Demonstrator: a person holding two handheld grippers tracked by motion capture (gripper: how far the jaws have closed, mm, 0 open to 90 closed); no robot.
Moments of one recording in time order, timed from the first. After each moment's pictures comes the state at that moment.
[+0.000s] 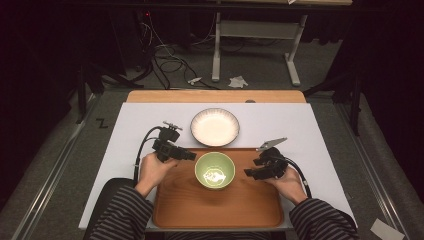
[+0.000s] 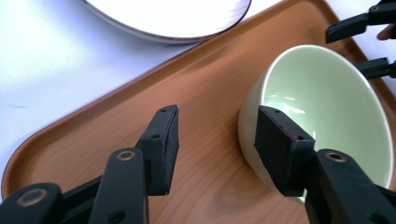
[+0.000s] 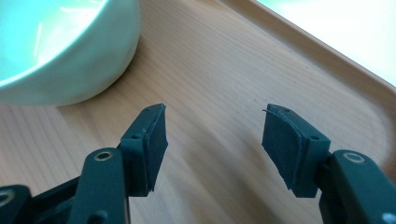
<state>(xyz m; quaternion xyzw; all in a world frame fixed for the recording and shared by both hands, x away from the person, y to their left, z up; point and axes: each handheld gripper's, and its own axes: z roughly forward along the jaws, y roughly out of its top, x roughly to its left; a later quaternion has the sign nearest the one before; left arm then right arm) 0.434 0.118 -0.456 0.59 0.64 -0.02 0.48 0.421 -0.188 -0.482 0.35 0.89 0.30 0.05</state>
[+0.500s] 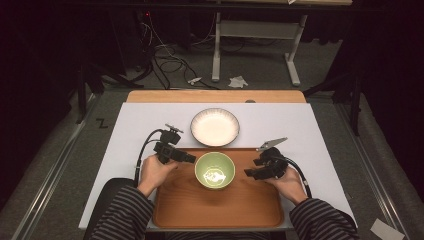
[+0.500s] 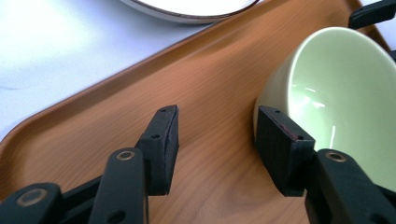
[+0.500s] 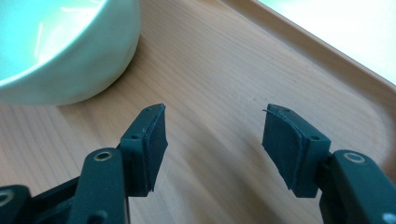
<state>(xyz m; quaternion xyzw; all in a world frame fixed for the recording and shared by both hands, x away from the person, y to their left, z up) 0.438 0.117 -0.472 0.60 0.66 -0.02 0.46 0.422 -0.189 -0.482 0.35 0.89 0.30 0.05</state>
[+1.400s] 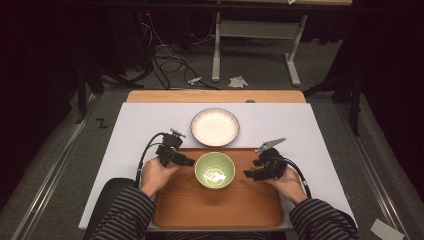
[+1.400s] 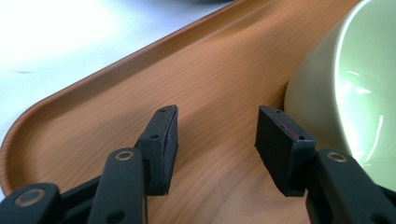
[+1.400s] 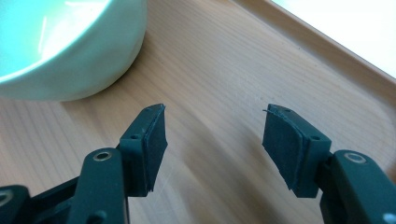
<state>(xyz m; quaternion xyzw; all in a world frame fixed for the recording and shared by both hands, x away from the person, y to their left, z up) 0.435 0.111 -0.488 0.61 0.66 0.02 0.44 0.420 -0.187 -0.482 0.34 0.89 0.29 0.05</state>
